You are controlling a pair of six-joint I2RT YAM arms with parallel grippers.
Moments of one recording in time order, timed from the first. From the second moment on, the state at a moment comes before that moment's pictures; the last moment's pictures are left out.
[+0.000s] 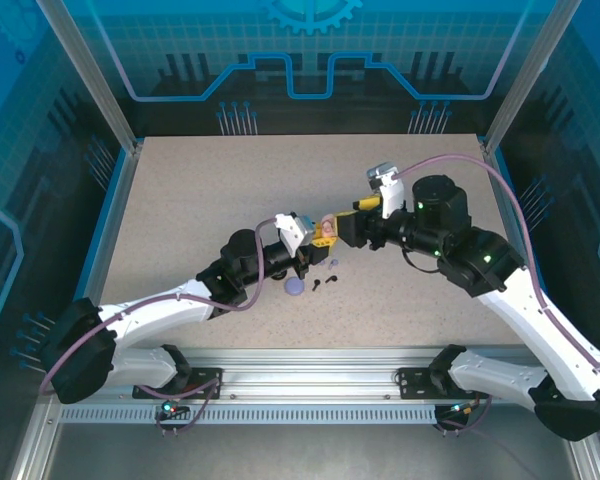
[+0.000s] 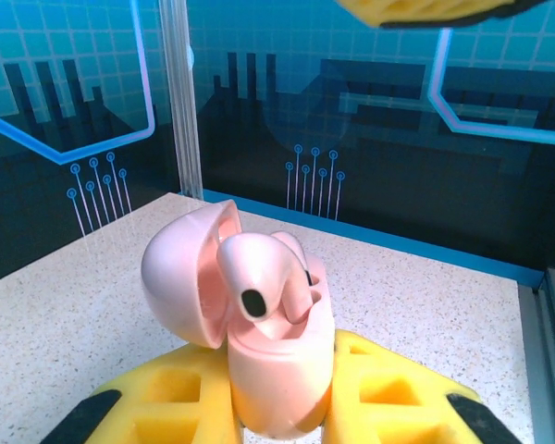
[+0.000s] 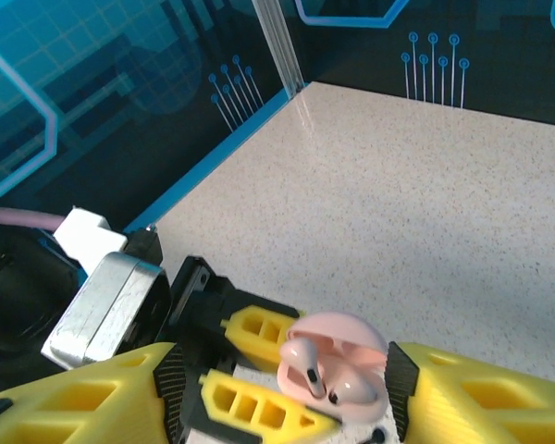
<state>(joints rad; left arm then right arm) -0.80 1.26 0.67 0.58 0.22 0.00 0.67 1.03 1.33 -0.70 -0.19 0.27</state>
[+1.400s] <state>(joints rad) -0.80 1.26 0.70 0.58 0.29 0.04 0.49 1.19 1.34 -0.84 -0.62 0.28</state>
